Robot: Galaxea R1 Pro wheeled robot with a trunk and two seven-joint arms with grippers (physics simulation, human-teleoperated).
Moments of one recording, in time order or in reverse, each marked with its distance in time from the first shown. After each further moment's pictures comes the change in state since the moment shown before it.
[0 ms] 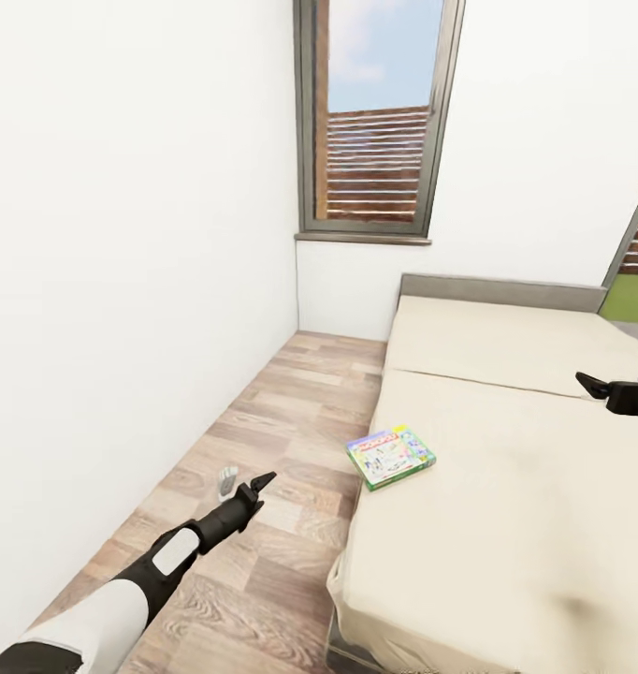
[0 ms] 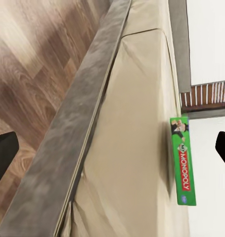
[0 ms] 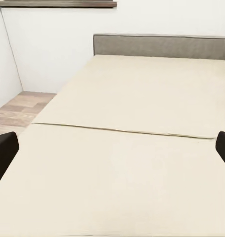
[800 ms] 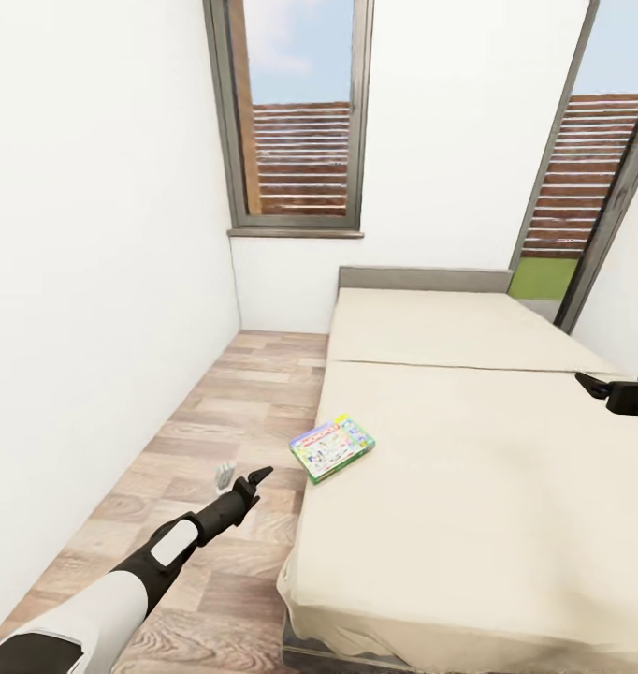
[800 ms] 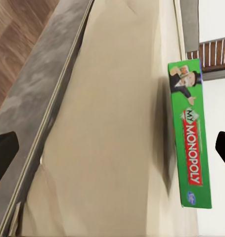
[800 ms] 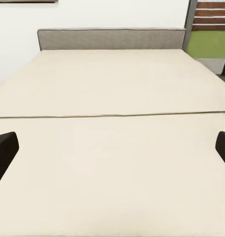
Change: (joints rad) left arm -0.021 0.007 0.002 -0.007 0.009 -0.004 0.059; right arm 0.000 -0.001 0.001 0.000 0.000 0.001 0.002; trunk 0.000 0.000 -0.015
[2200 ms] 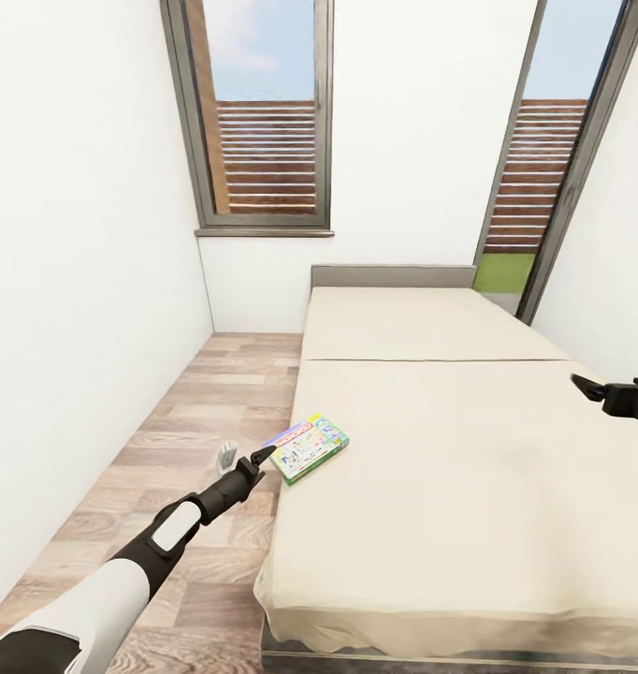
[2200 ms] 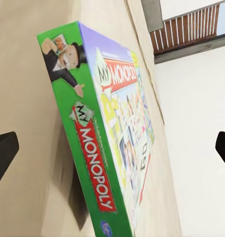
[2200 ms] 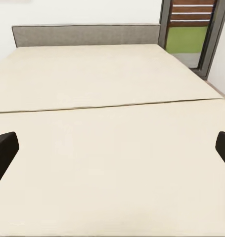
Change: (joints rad) left arm -0.014 0.003 -0.001 -0.097 -0.001 0.011 -0.036; right arm 0.008 0.004 0.008 0.000 0.000 -0.003 0.000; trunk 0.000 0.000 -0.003
